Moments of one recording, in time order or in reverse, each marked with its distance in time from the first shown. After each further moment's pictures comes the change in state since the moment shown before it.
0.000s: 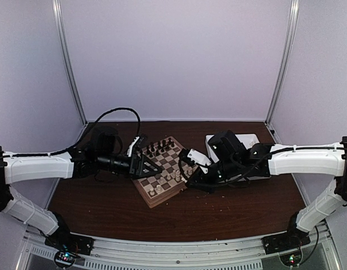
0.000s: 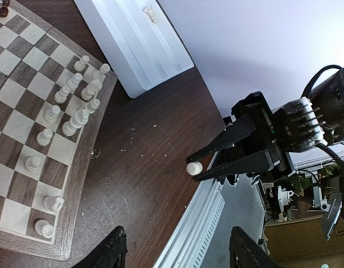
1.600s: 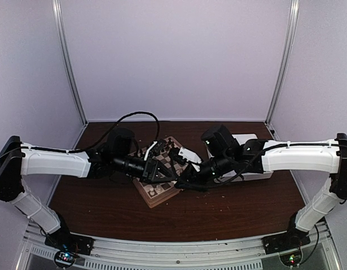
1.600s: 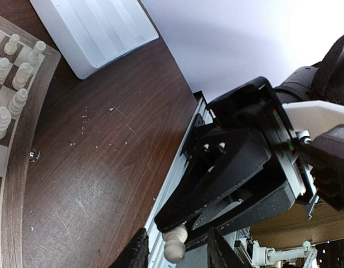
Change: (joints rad) left arm -0.098 0.192 0.090 0.135 0.130 -0.068; right arm 0.025 0.068 0.104 0.023 -0.179 -0.038
